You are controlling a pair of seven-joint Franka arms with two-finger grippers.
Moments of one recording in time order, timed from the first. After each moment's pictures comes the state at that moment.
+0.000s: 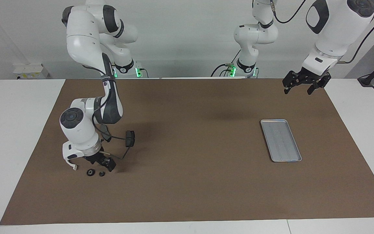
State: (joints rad) left arm -0.10 -0.04 0.03 -1.69 0.00 1.63 0.05; right arm 0.00 0.59 0.02 -1.57 -0.07 2.24 0.53
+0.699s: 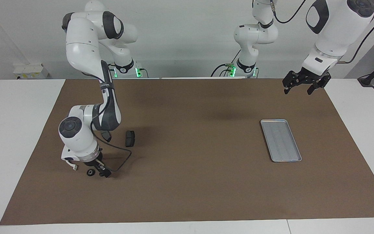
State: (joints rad) left arm -0.10 -0.04 0.03 -1.69 0.00 1.63 0.05; right arm -0.02 0.65 0.01 -1.52 -0.07 2.19 0.78
